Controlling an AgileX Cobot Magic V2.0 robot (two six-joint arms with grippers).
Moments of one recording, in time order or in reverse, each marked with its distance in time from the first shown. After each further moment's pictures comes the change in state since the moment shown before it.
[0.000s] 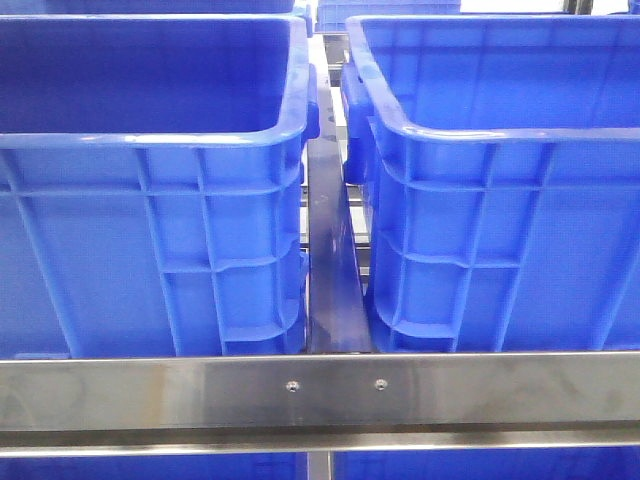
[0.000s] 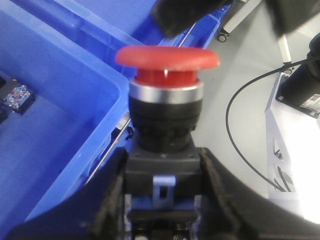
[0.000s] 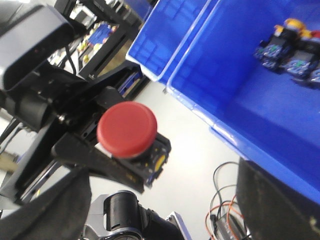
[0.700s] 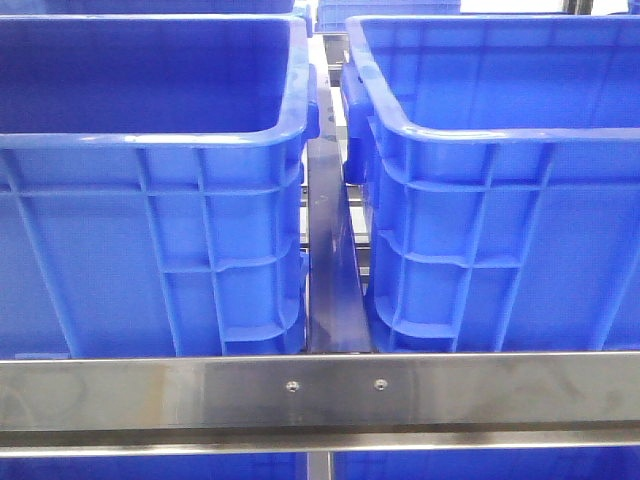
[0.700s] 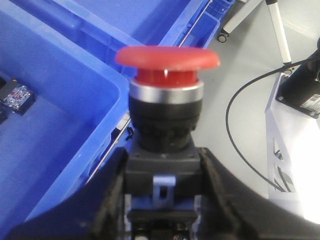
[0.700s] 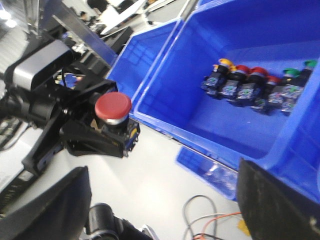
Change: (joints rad) left arm 0.000 -0.002 0.000 0.000 -0.002 0.000; right arm -0.466 -0.408 0.225 -0.089 0.243 0.135
